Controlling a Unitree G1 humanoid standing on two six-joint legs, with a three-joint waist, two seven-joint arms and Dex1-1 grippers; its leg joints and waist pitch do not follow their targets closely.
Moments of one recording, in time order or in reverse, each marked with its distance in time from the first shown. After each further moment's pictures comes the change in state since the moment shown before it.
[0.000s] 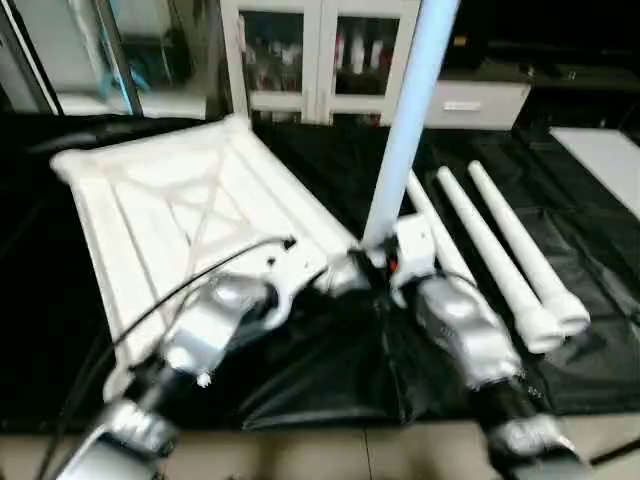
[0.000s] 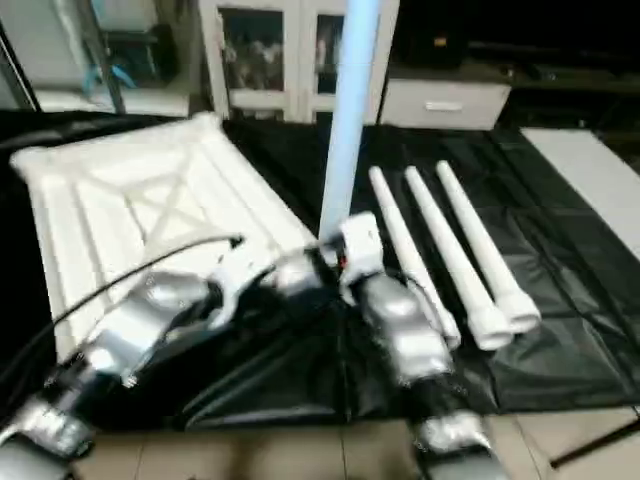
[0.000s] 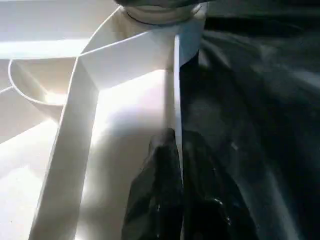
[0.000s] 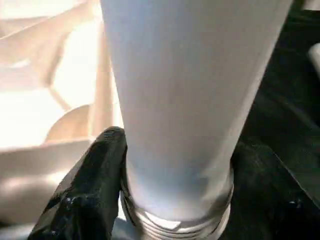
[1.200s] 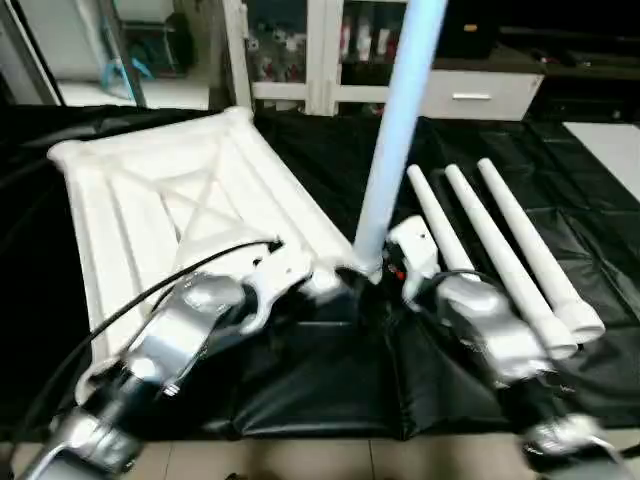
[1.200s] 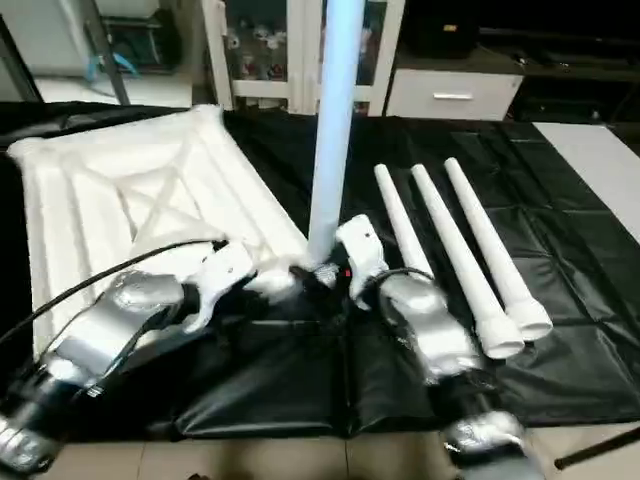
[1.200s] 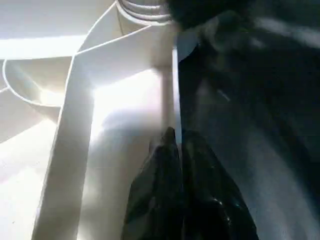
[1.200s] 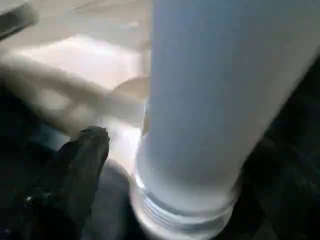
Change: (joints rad) left arm 0.108 0.208 -0.036 -0.207 -0.040 -0.042 -0.209; right arm 0.081 -0.278 0.125 -0.199 0.041 0.002 0.565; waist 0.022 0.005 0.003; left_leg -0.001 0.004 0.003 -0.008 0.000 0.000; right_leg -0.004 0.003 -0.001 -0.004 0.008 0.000
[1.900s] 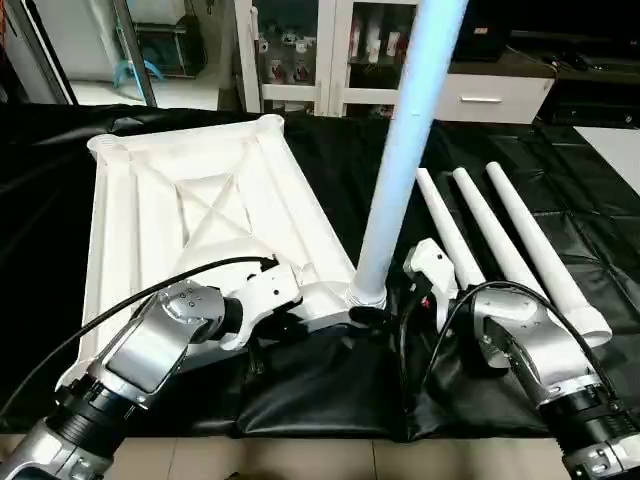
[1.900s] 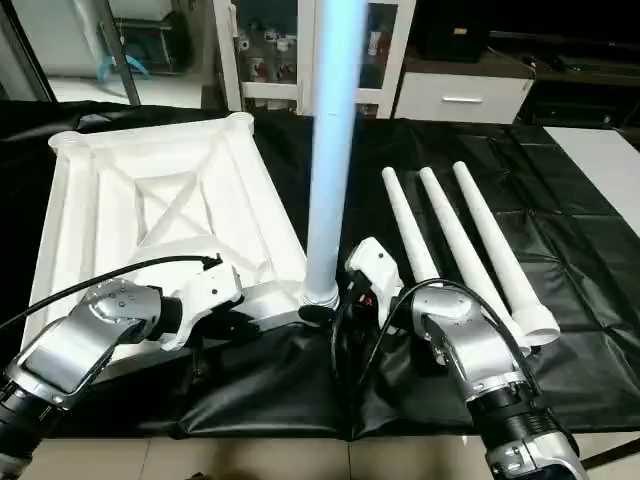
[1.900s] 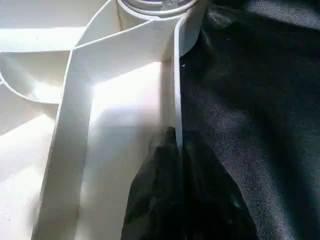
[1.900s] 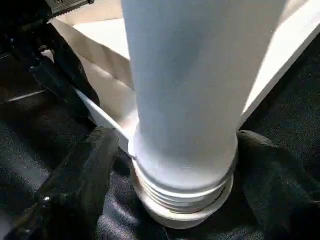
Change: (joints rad) left arm 0.024 0.065 -0.017 -0.060 -0.014 0.008 -0.090; right arm 0.035 -0.064 0.015 -0.065 0.033 0.048 0.178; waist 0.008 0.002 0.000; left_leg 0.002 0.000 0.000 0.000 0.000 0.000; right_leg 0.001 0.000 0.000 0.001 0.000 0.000
